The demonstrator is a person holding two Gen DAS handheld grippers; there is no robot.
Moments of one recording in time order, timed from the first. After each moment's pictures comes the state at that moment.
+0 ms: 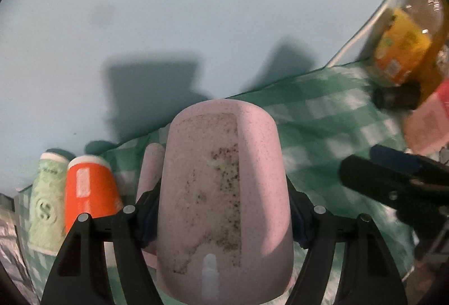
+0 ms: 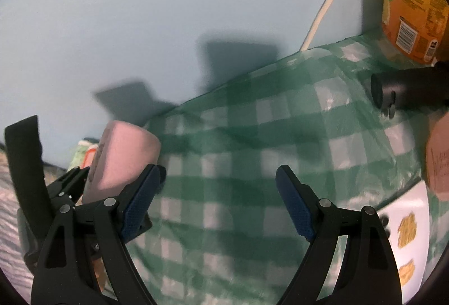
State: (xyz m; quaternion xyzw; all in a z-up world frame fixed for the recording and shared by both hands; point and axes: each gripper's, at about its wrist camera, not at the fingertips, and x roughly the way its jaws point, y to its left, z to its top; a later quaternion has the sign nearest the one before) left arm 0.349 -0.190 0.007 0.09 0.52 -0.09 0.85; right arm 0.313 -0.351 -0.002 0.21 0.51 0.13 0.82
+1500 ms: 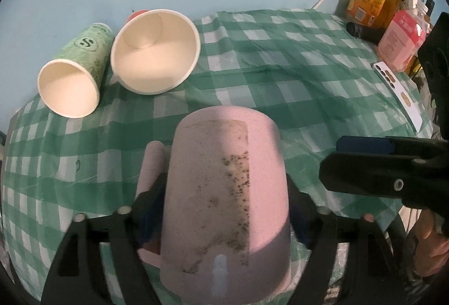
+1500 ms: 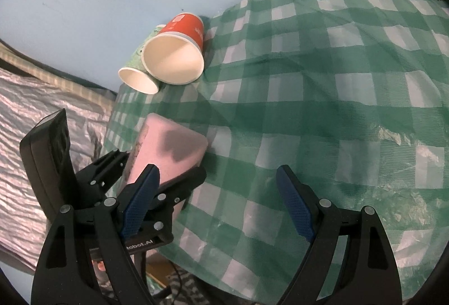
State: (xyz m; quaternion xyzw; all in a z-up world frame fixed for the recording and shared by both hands) left arm 0.177 -0.097 -0.038 0.06 0.52 -0.10 0.85; right arm 0.179 -0.248 -0.042 0.21 0.54 0.29 0.76
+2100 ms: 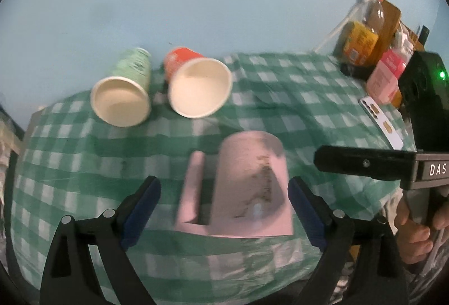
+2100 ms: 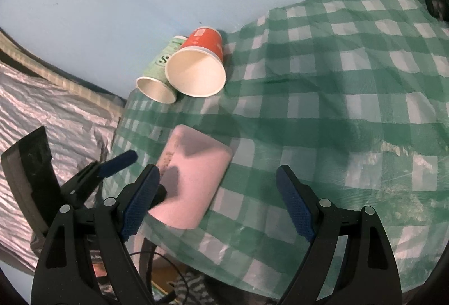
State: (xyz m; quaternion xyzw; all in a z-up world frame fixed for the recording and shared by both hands) left arm 0.139 -0.050 0.020 0.01 0.45 -0.09 0.89; right arm 0.171 -0.239 -0.014 0.21 0.52 0.30 0.77
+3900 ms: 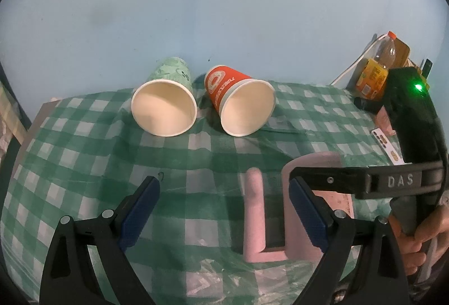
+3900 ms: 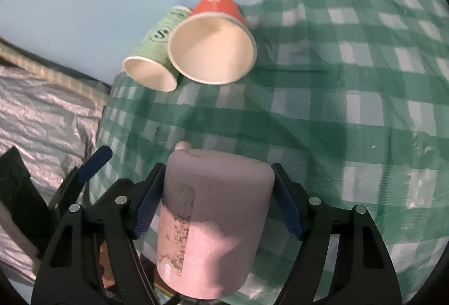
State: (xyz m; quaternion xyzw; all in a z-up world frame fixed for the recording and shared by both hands) left arm 0.137 0.008 0.010 -0.04 0.39 -0.08 0.91; right arm 0.197 -0.159 -0.028 0.17 0.56 0.27 0.76
